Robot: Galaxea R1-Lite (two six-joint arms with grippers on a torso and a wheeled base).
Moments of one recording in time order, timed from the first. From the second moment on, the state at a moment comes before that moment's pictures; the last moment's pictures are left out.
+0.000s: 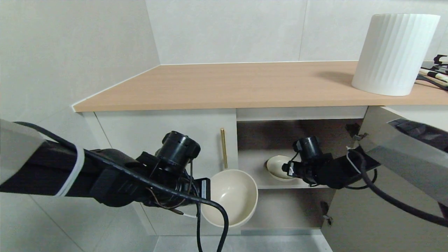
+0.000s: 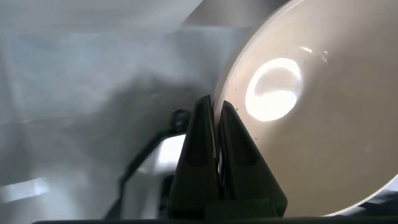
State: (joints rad) left arm -0.55 1.90 -1.00 0.06 0.01 -0.56; right arm 0.42 2.30 -1.24 -0.34 -0.30 0.47
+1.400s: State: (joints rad) left arm -0.65 2.00 -0.99 0.07 0.11 -0.54; right arm 0.78 1.98 -1.02 -0.08 -0.14 0.34
